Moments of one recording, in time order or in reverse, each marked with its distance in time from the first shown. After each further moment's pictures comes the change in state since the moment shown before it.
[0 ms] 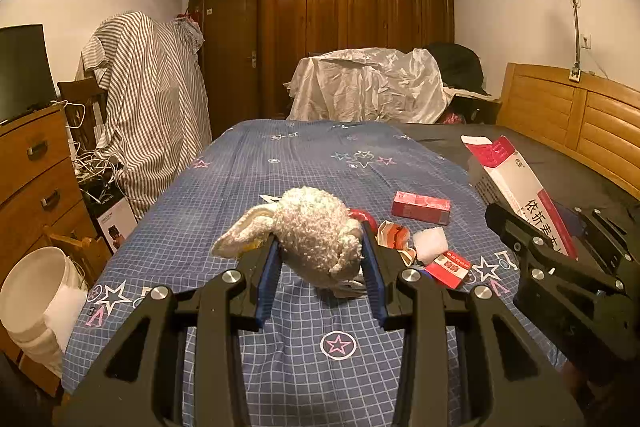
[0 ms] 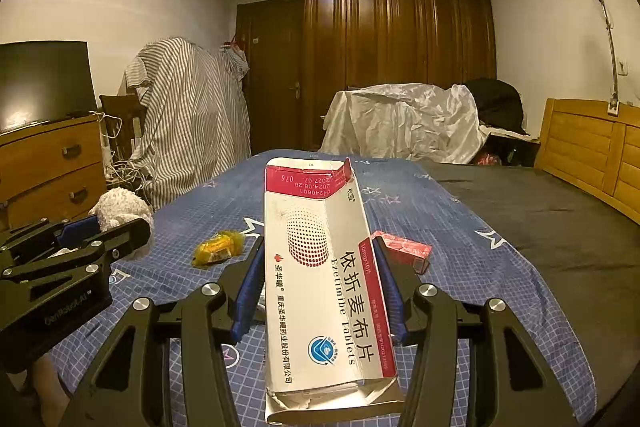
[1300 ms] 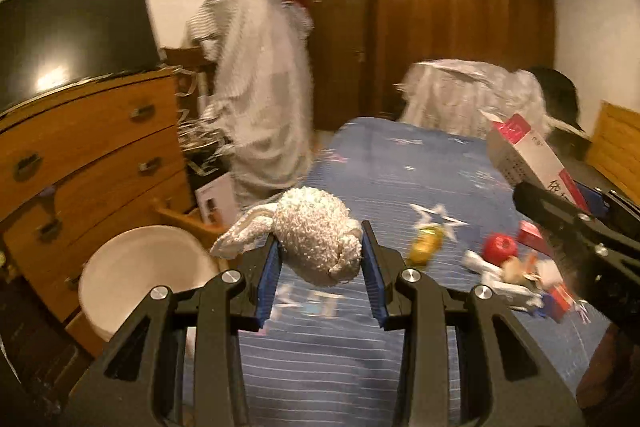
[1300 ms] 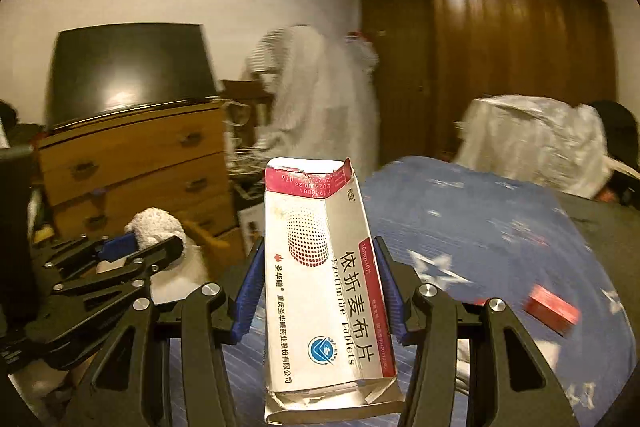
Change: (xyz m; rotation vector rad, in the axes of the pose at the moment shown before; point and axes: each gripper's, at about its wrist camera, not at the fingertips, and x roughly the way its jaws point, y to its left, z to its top) left arm -0.045 0.191 0.020 -0.191 0.031 0.326; right arm 0.034 0.220 0.100 -0.148 0.053 0.475
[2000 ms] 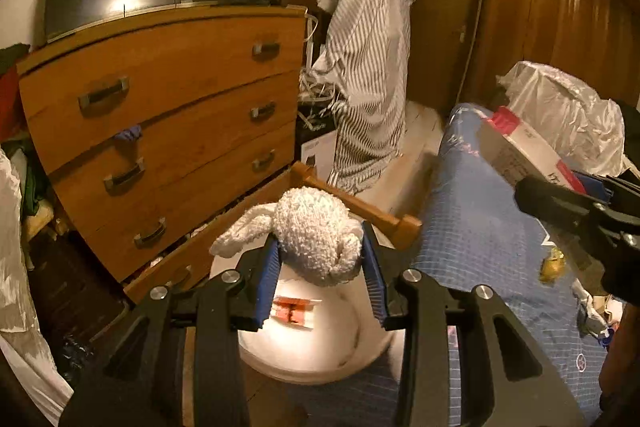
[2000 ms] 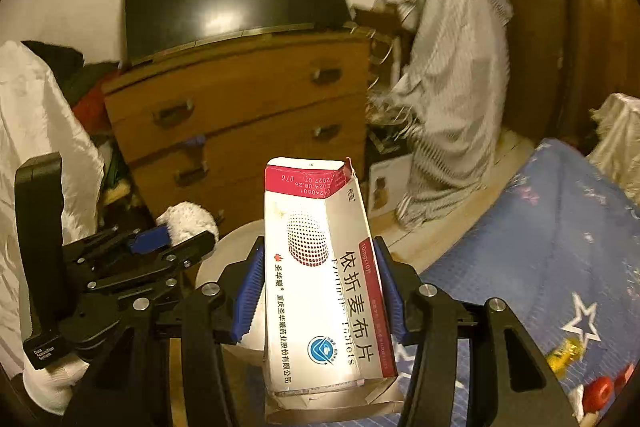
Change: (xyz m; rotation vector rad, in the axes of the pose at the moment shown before) left arm 0.039 0.226 0.026 -0.194 0.185 0.208; right arm 0.219 0.254 0.109 -0.151 0.317 0.364
